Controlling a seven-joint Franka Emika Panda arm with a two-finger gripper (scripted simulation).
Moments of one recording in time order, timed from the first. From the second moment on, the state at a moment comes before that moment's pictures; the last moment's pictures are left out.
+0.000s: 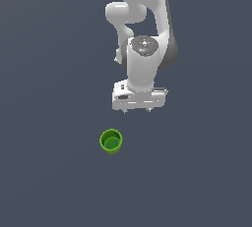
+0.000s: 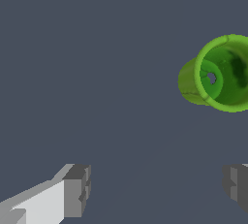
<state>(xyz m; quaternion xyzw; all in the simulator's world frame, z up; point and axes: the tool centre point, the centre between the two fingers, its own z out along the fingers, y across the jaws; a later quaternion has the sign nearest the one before) 0.001 0.046 0.162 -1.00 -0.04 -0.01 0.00</state>
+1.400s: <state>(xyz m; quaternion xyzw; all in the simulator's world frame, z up) 0.035 0.013 0.126 -0.99 -0.12 0.12 -0.03</state>
